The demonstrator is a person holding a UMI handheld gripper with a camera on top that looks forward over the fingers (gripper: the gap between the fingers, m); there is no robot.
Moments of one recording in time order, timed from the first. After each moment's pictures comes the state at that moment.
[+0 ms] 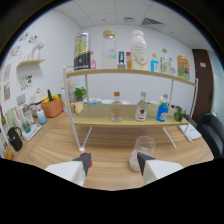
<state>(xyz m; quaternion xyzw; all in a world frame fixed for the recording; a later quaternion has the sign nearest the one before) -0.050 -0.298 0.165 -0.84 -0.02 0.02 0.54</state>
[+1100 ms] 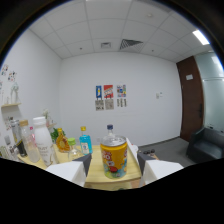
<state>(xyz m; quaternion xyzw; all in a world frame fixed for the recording) 0.209 -0.148 0.400 -0.74 0.05 0.00 0.67</state>
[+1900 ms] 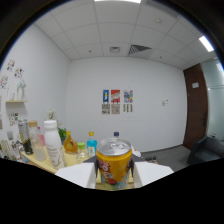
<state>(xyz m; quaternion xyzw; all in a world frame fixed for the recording) 0.198 -0.164 0.424 -0.73 0.00 0.00 0.68</state>
